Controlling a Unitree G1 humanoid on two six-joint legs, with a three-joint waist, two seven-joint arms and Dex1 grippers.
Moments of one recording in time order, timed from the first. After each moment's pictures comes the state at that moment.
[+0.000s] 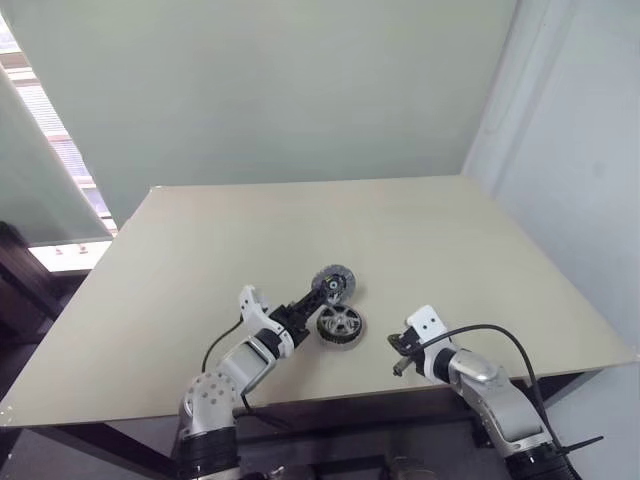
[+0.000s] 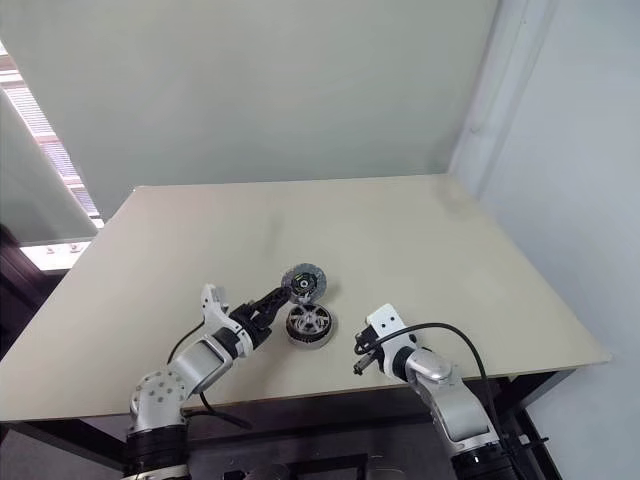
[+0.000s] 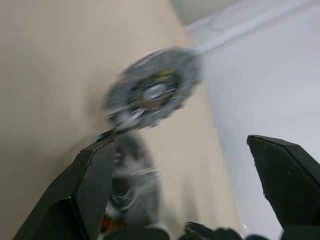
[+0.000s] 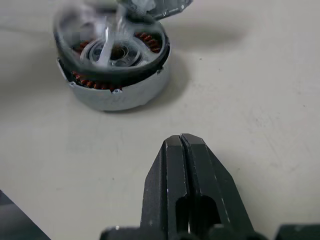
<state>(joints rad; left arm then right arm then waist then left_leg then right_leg) -0.18 0.02 0.30 -0.13 -1.04 0.90 -0.03 -0.10 -0.28 0.20 -0.04 0.08 0.42 0.54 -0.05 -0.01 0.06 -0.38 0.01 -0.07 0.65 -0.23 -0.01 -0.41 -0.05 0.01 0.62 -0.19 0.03</state>
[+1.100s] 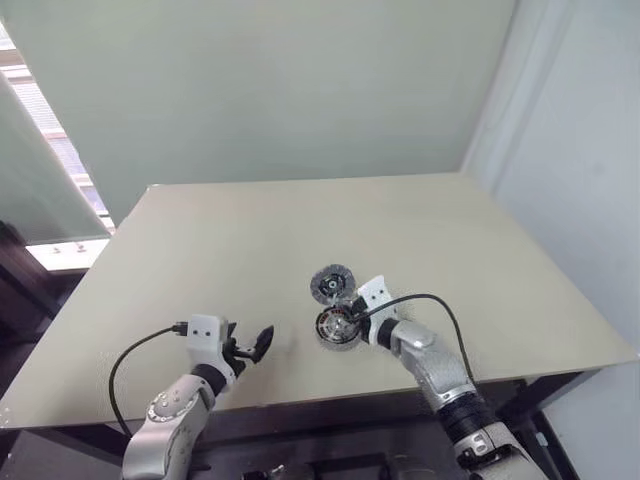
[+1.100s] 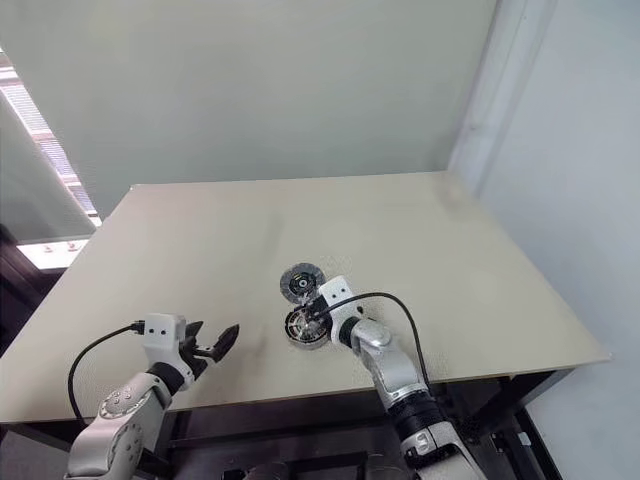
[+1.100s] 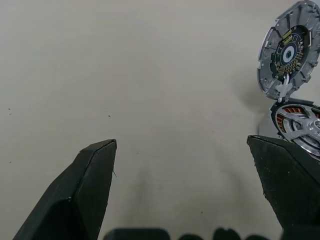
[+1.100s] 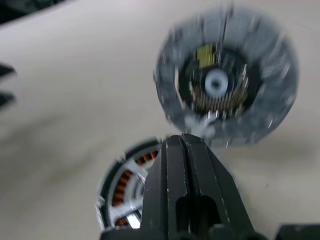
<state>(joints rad) 0.13 0.33 0.13 -0.17 -0.39 0.38 -0.31 -0.40 0.00 0.25 0.44 0.06 0.17 0.48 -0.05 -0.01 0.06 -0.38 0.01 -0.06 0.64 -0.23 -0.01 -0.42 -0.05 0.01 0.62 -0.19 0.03</state>
